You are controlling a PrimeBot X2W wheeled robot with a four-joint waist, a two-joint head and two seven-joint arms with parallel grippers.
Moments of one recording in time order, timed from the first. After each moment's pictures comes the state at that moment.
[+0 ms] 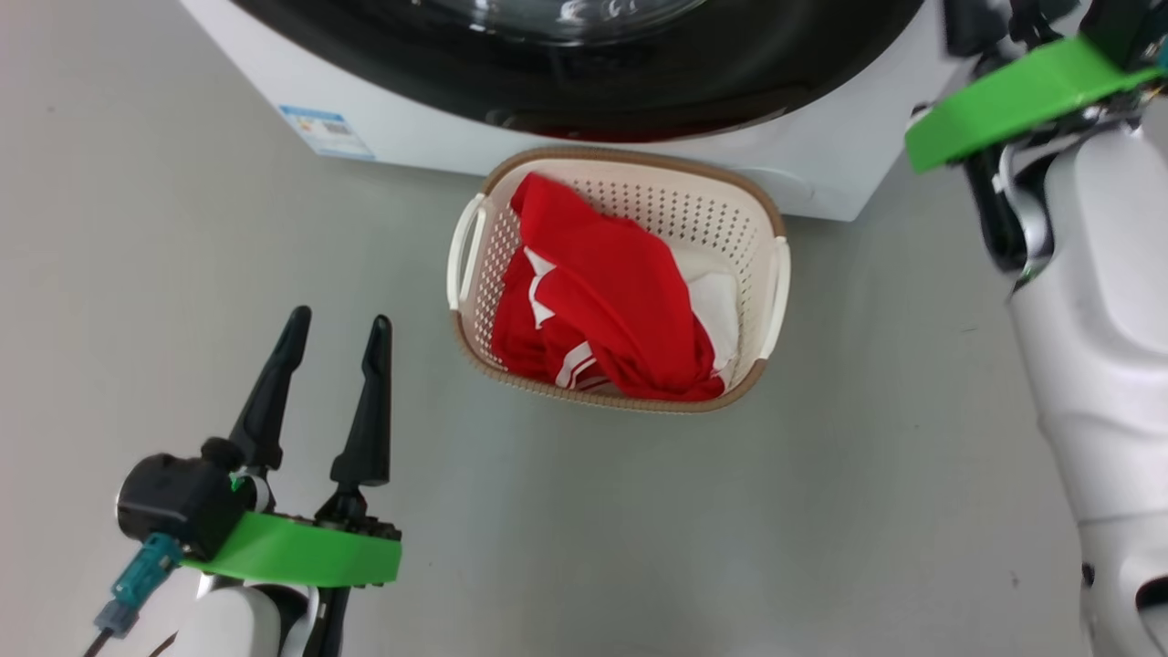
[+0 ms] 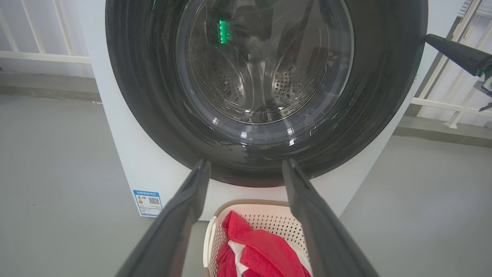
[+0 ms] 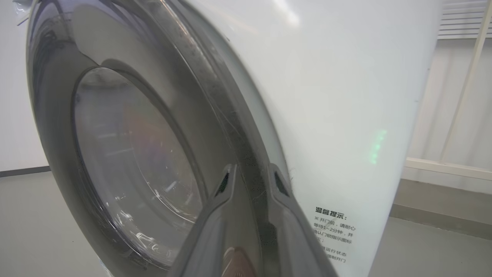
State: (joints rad) left arm -0.28 0.05 -0.08 0.11 -0.28 -0.12 -0.25; right arm -0.97 -0.12 0.08 0.62 0.22 0.13 -0.26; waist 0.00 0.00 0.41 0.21
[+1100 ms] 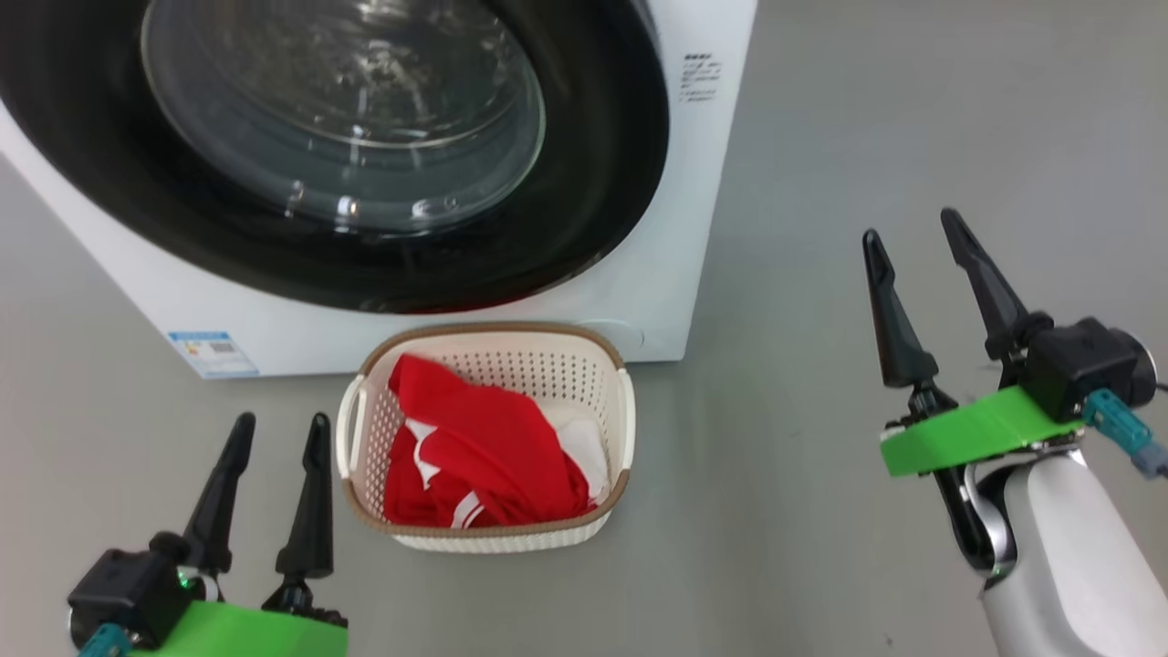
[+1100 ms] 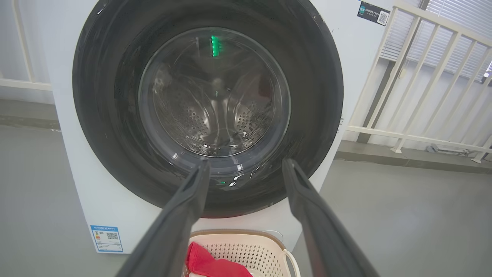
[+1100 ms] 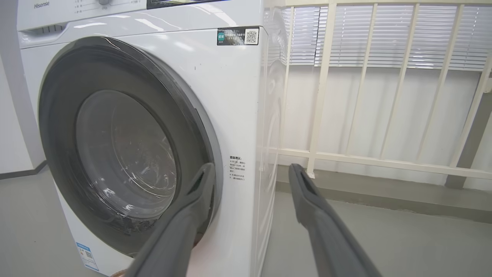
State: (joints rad) left arm -0.11 0.09 0.00 0.11 -0.34 -0.12 -0.25; right arm -0.37 -0.06 0.01 0.26 0.18 0.13 -0.26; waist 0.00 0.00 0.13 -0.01
